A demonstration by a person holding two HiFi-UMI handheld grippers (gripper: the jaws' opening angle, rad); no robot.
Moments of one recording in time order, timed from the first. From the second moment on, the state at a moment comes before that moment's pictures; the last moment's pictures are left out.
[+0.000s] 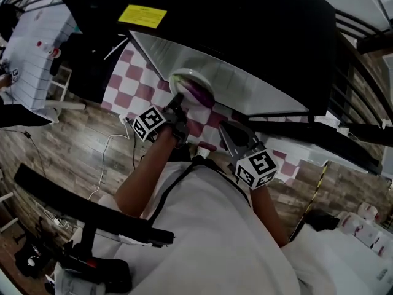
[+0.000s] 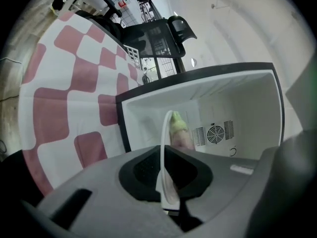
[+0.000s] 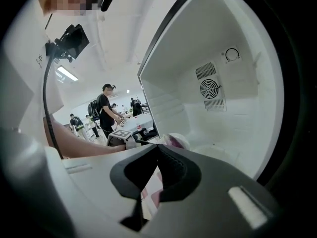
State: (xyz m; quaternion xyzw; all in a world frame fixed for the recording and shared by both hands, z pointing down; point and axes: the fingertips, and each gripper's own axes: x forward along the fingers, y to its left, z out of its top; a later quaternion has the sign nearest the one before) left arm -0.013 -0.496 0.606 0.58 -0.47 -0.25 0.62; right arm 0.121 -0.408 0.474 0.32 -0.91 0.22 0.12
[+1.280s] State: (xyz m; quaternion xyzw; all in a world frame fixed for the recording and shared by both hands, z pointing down) left arm -0.003 -0.633 0.663 0.57 -0.51 -0.23 0.61; right arm 0.115 -0.470 0.488 0.38 -0.88 0.23 0.16
